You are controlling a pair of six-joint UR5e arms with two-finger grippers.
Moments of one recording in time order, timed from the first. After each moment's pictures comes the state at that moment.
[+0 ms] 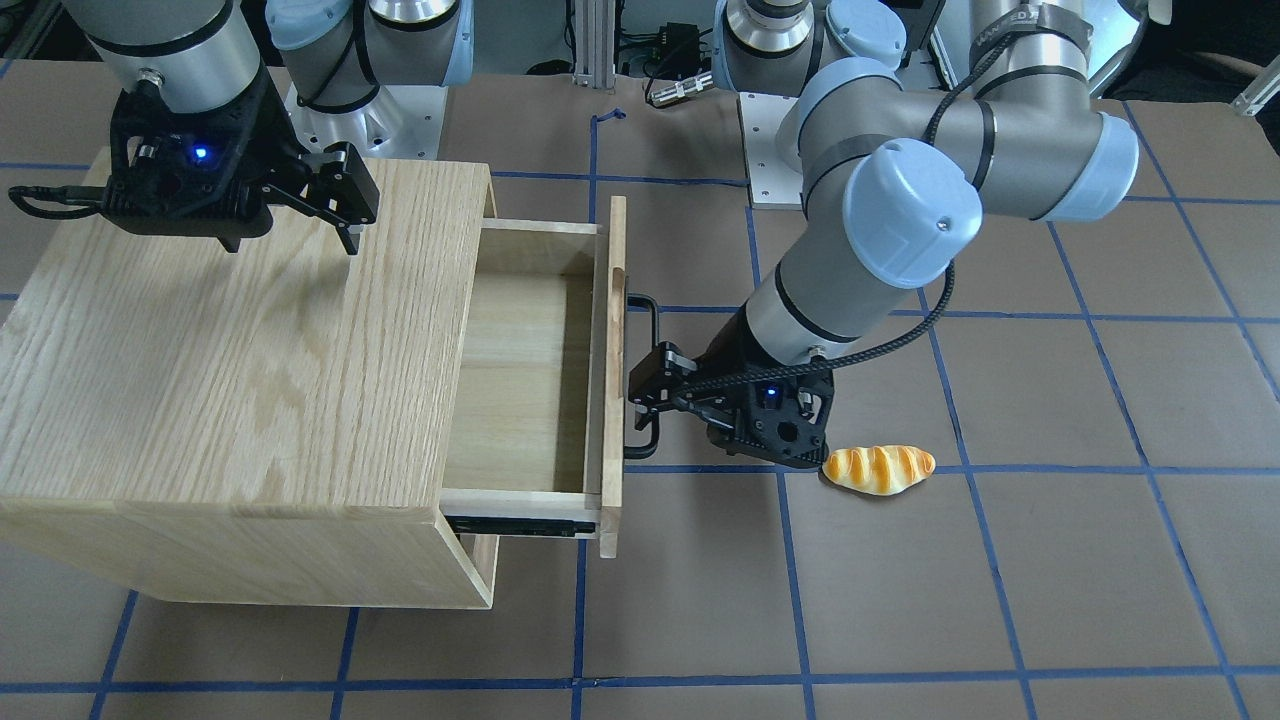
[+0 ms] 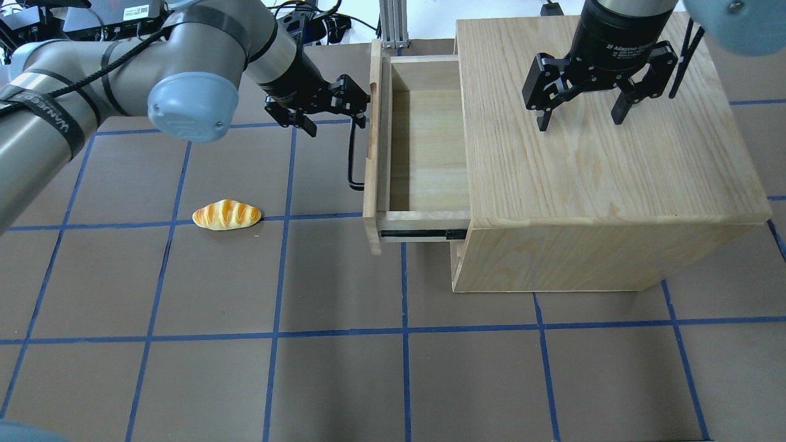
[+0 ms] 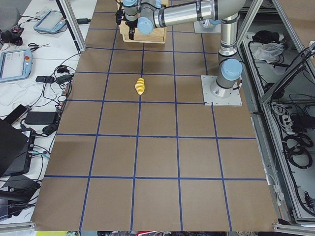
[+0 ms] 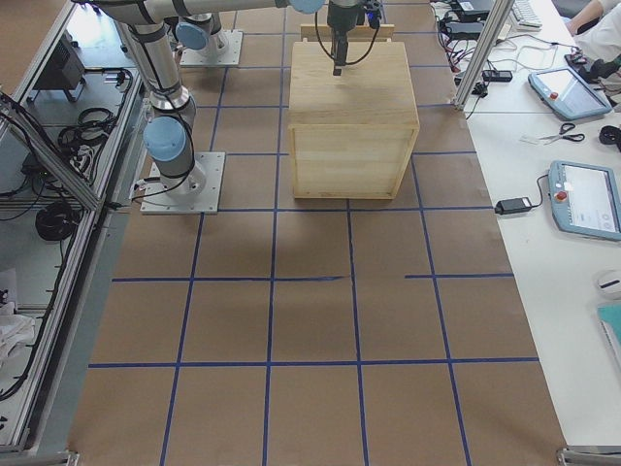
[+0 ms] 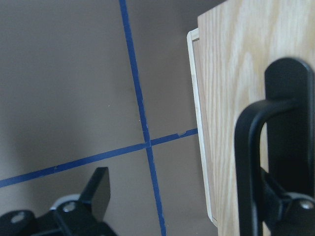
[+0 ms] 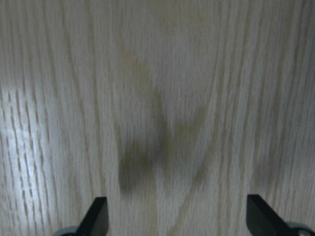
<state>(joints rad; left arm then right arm) -1.64 -1.87 -1.56 -1.19 1.24 0.01 1.61 -1.51 1.43 -1.44 -1.61 0.01</state>
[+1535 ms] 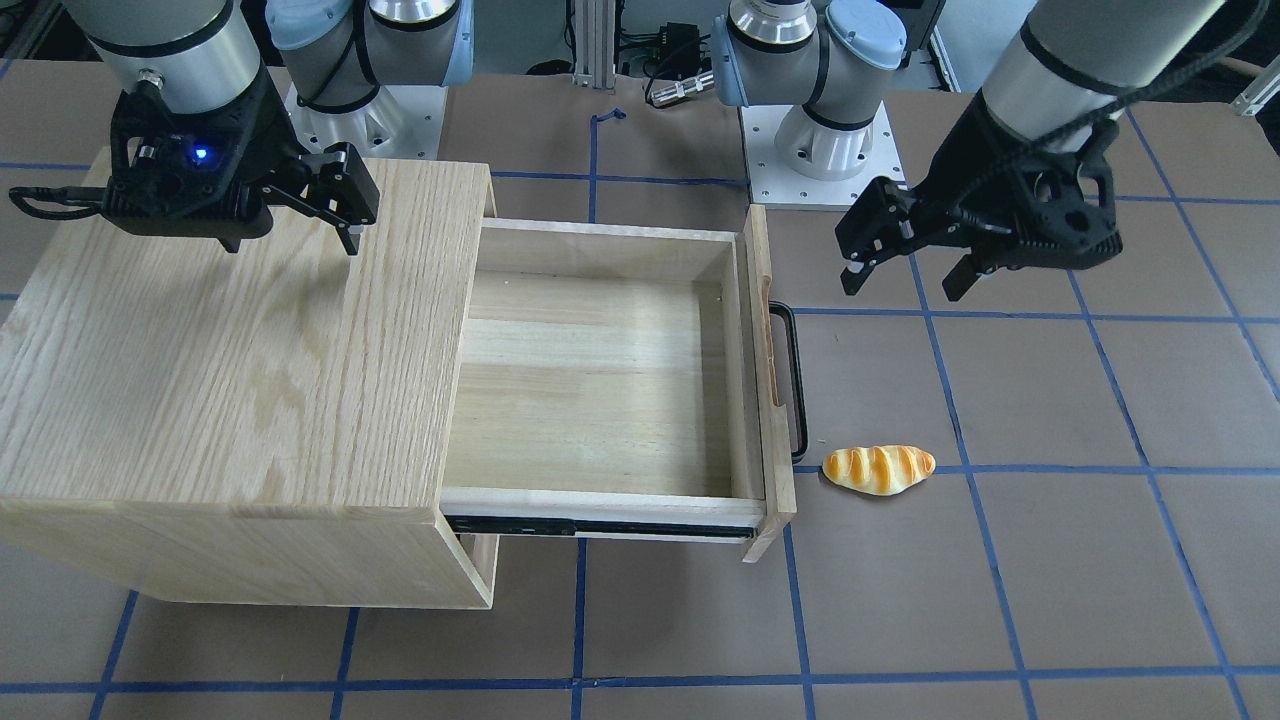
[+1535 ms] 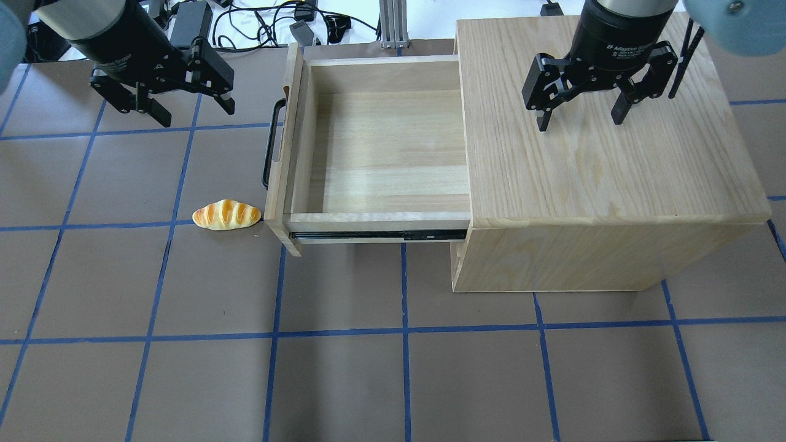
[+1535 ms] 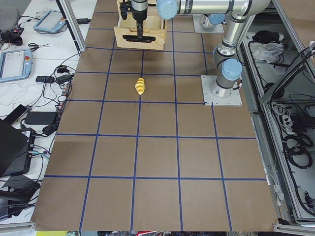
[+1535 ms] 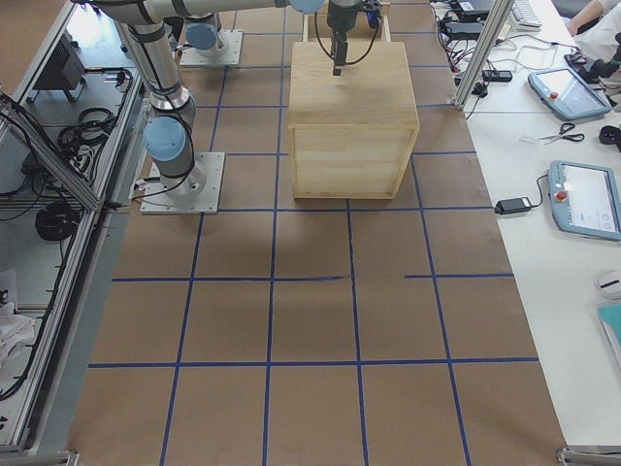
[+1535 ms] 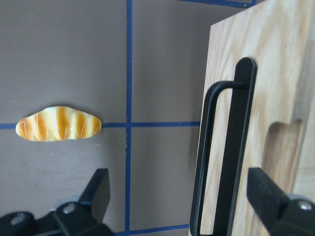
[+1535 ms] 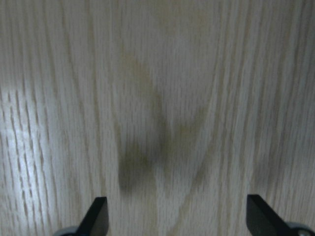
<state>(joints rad) -1.48 -1.59 -1.49 -1.58 1.46 0.02 1.61 -1.51 1.43 -1.44 -1.61 0.01</state>
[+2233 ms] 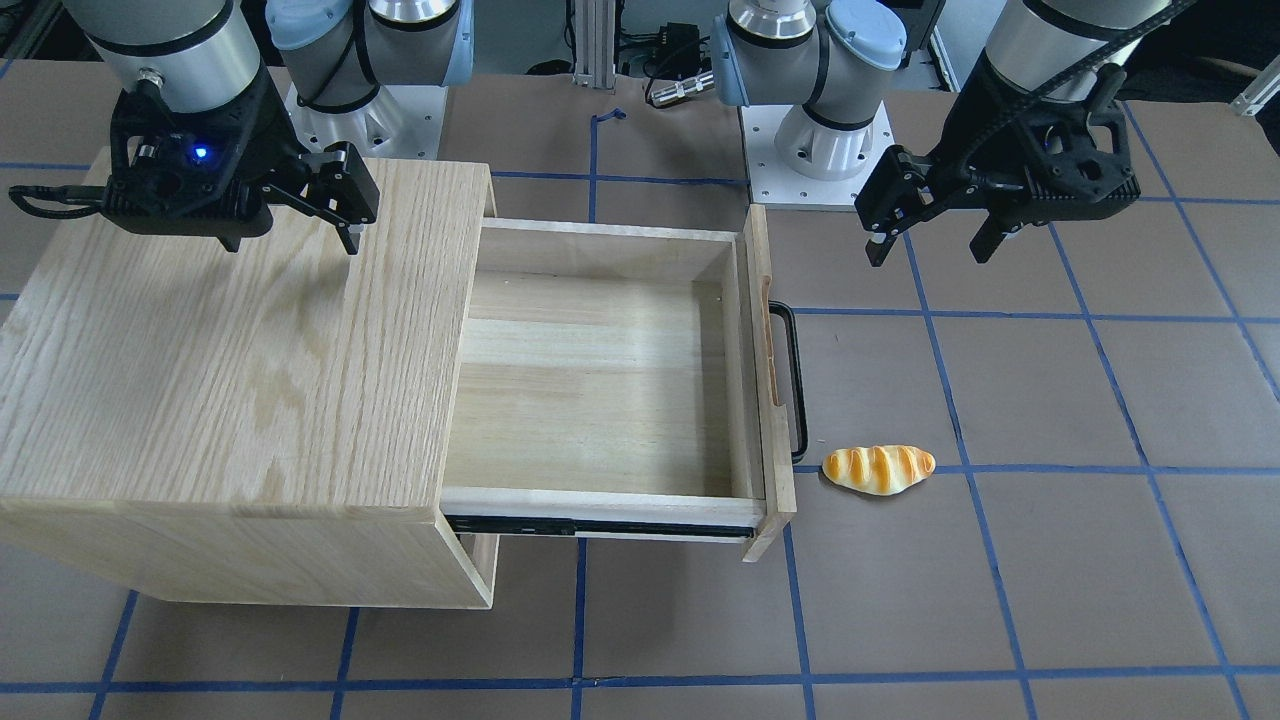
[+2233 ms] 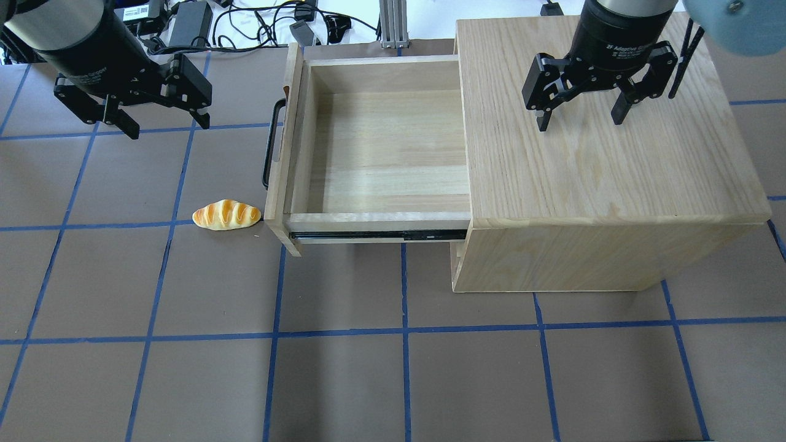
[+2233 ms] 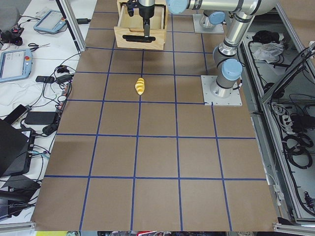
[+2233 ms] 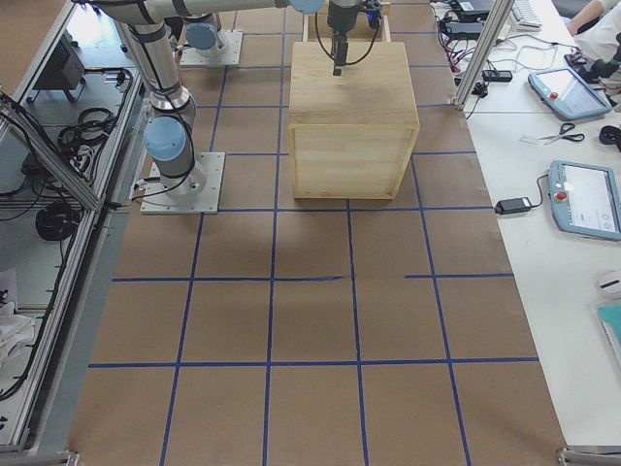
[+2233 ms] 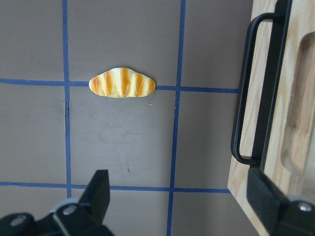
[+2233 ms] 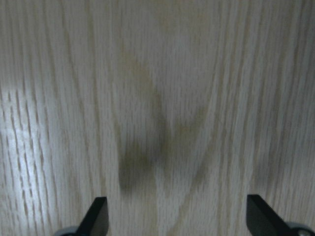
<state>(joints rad) -1.49 -1.55 -1.52 -1.58 1.54 -0.02 1.61 -1.51 1.43 -1.44 -1.61 0.02</state>
